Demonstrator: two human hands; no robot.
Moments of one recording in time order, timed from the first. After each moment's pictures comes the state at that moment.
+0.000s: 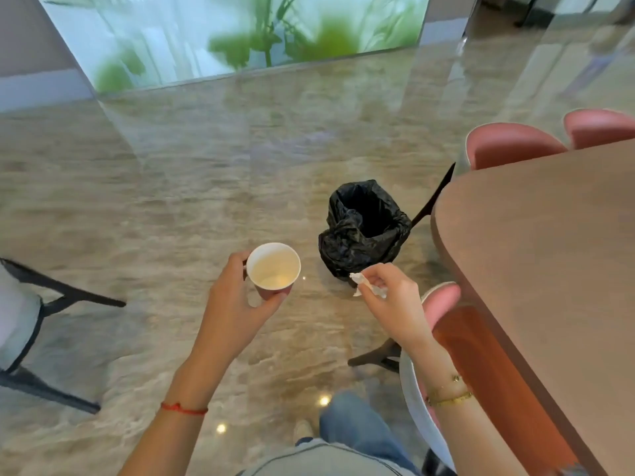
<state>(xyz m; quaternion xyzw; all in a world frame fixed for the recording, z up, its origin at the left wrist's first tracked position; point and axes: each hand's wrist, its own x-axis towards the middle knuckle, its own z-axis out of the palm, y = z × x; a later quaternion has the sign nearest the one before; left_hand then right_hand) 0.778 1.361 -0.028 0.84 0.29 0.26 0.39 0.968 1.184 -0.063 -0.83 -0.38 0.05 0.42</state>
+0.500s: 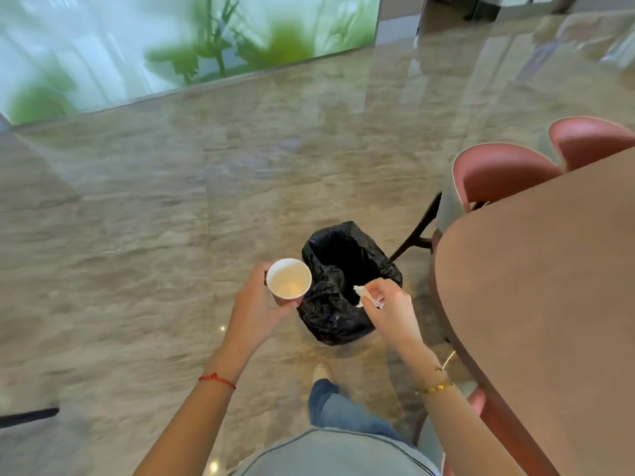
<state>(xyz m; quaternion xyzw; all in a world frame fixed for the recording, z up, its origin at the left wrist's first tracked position) 1.106 1.552 -0.105 0.85 0.27 0.18 0.42 1.249 1.343 -0.137 -0.89 -0.25 0.08 0.38</state>
